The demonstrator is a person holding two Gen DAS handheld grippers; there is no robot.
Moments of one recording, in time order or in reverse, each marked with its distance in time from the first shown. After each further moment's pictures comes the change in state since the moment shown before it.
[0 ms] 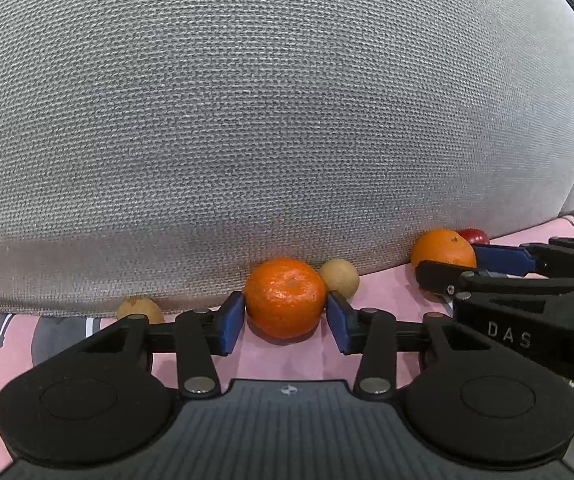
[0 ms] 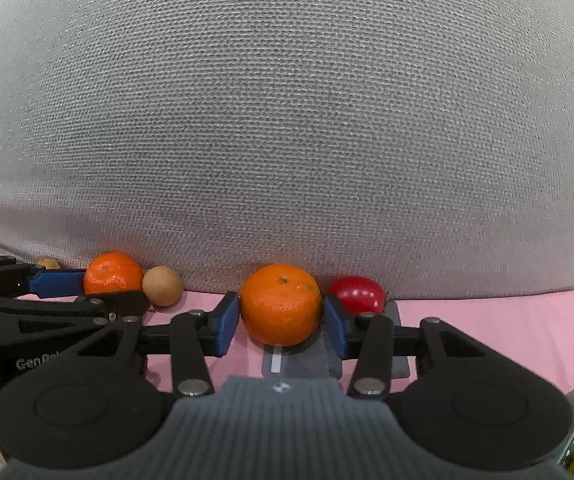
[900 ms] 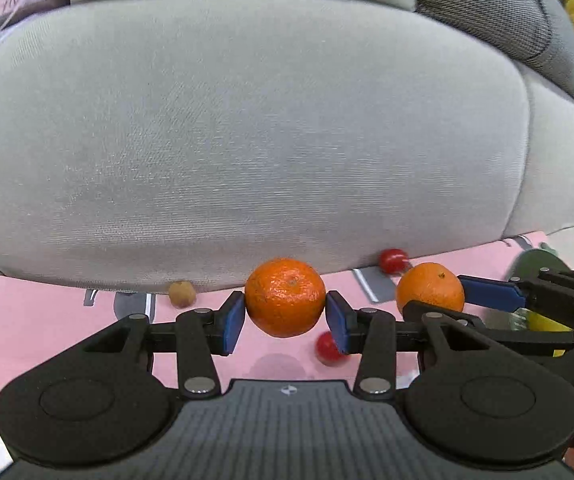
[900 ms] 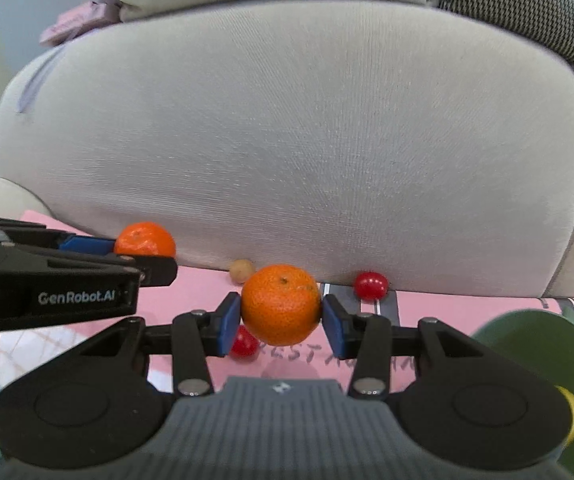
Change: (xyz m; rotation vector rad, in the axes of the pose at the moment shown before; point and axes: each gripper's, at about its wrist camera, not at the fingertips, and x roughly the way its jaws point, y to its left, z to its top) left arm -0.135 -0.036 -0.018 -0.013 -0.101 0.028; right arm -0.146 0.015 -0.025 -0.068 -0.120 0.117
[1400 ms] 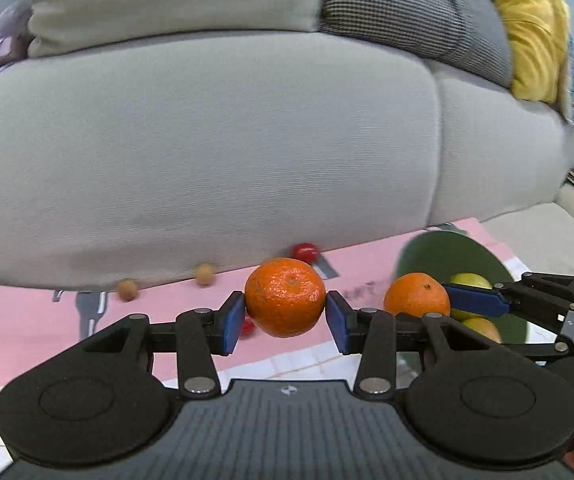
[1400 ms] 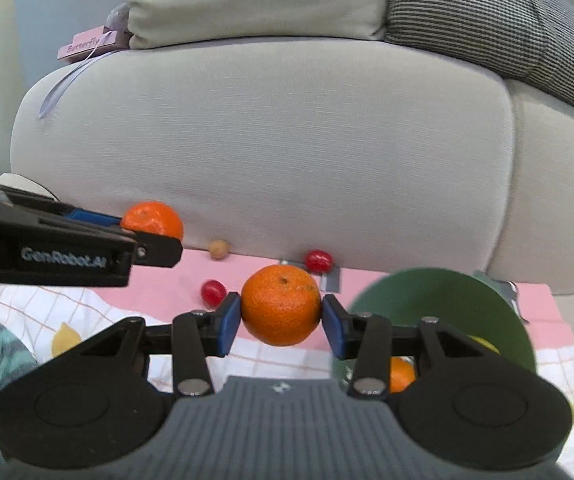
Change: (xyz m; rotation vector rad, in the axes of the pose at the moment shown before) left arm -0.057 -0.067 -0.012 0.082 -0.037 -0.092; right arm -0.095 -0.033 -0.040 -0.002 -0.048 -0.046
